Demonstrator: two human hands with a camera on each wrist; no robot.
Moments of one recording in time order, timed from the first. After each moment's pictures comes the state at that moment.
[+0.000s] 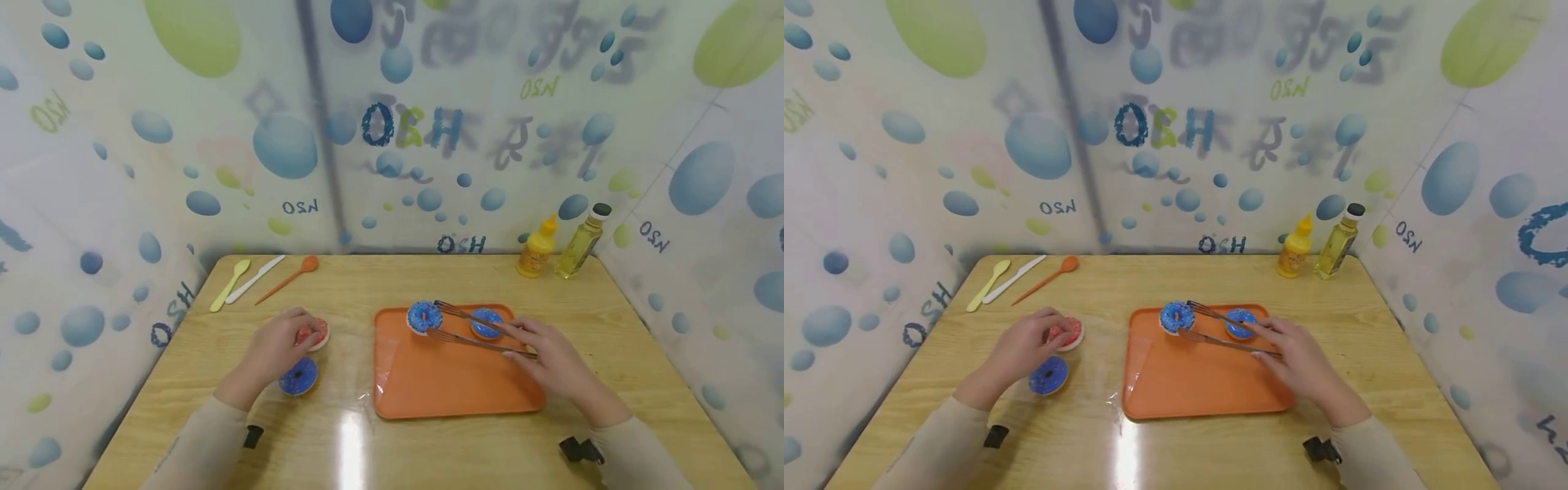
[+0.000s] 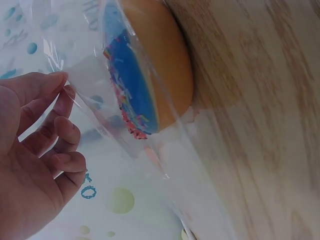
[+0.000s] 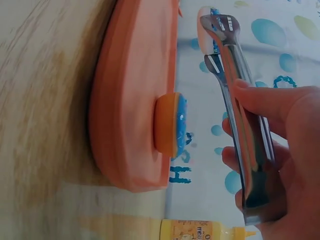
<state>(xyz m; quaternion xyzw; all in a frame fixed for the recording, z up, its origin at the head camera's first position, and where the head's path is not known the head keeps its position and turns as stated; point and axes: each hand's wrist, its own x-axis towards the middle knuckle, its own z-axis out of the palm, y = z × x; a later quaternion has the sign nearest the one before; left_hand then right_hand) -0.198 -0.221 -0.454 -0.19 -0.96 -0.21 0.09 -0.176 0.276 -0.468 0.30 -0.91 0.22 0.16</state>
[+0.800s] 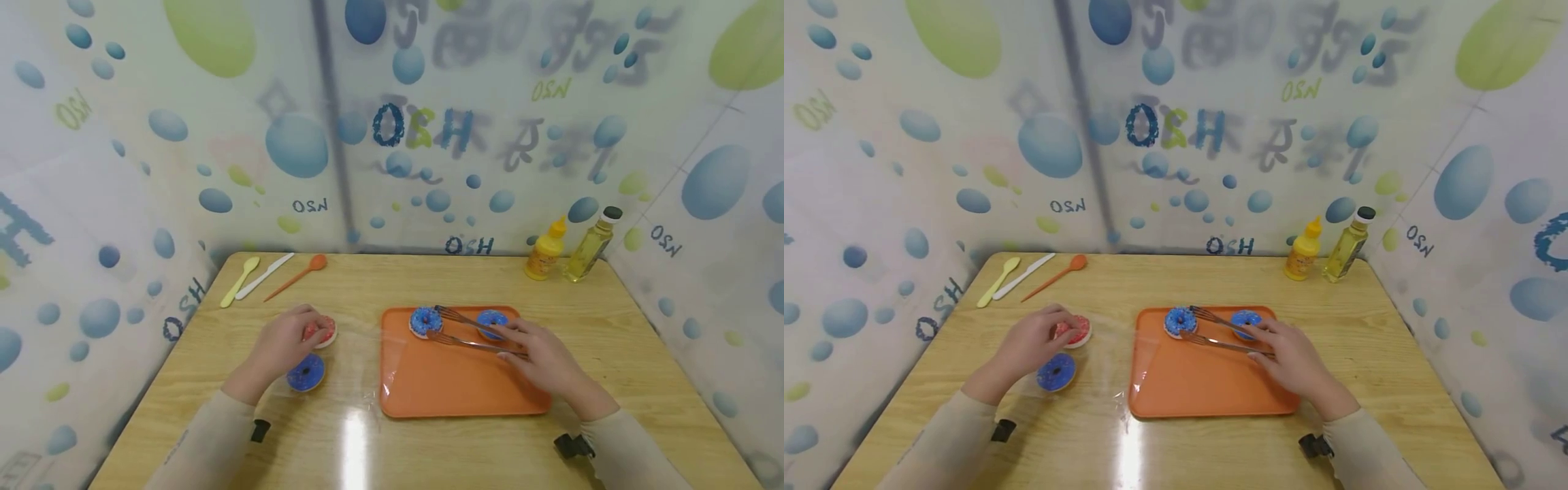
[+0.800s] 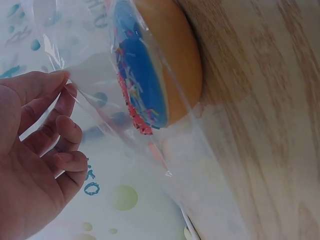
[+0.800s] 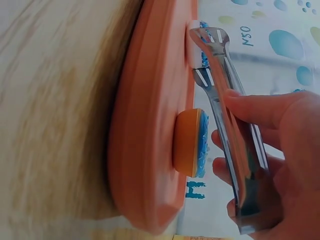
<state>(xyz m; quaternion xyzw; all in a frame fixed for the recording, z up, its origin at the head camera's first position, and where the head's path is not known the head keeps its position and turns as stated) -0.195 -0.223 -0.449 -0.18 -0.95 -0.22 0.09 -0.187 0.258 -0.479 0.27 -0.94 0.20 0.09</state>
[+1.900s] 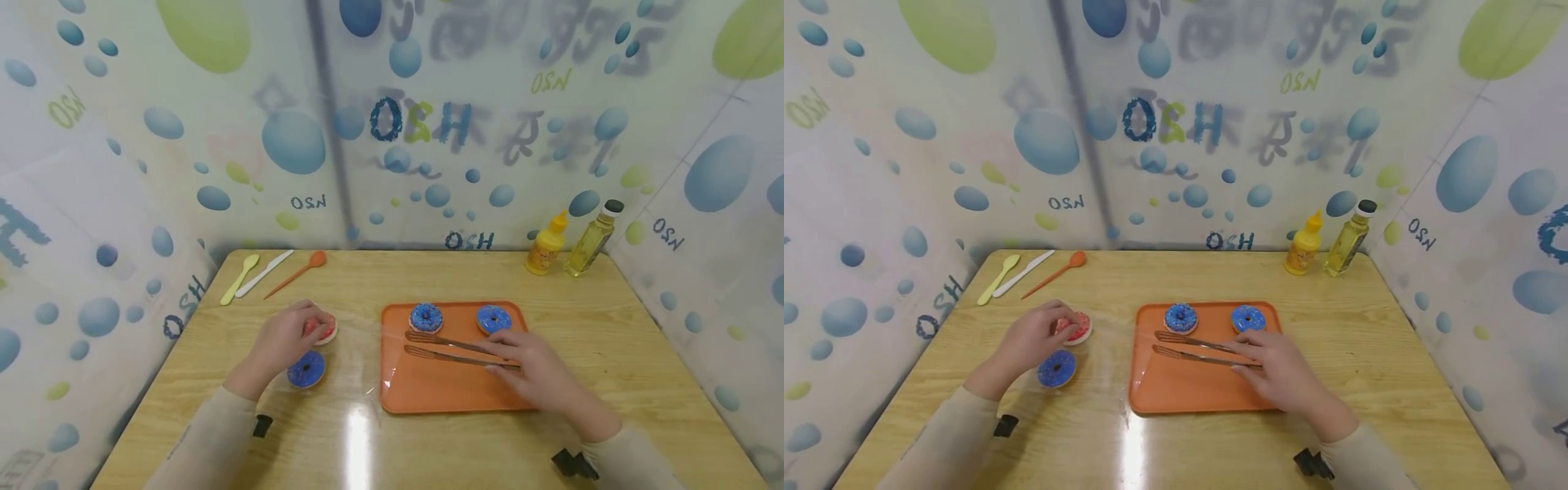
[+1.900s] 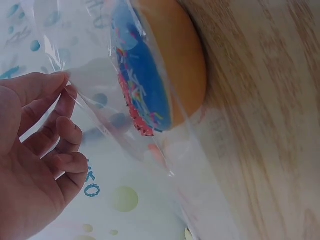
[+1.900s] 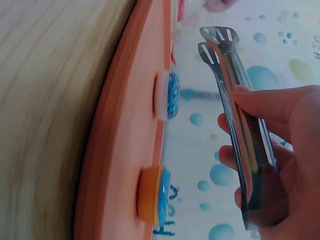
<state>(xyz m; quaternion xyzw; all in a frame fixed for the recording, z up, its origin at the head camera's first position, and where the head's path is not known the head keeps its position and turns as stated) -0.200 -0.222 -0.449 -0.18 -0.96 -0.22 0.08 -0.159 0.232 -0.459 0.36 -0.89 0.23 0.14</state>
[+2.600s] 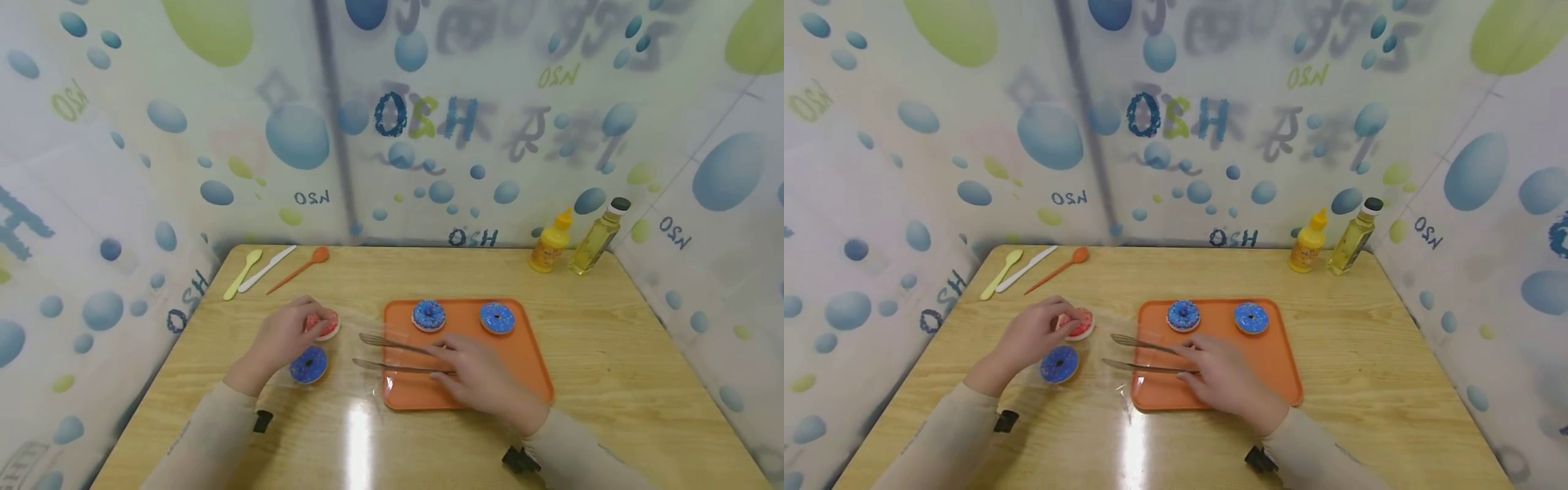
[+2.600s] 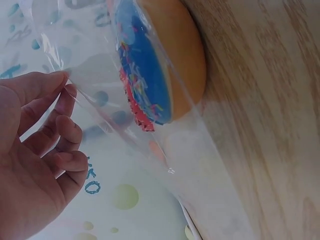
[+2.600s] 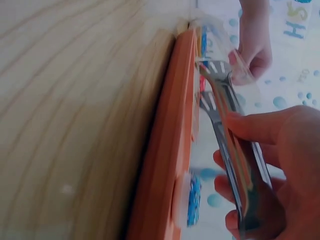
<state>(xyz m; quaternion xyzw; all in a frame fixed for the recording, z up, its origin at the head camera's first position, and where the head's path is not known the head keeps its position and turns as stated) -0.198 -0.223 -0.446 -0.17 -0.96 -0.22 0.08 -0.159 0.143 -0.469 0.34 -0.92 0.19 0.04</state>
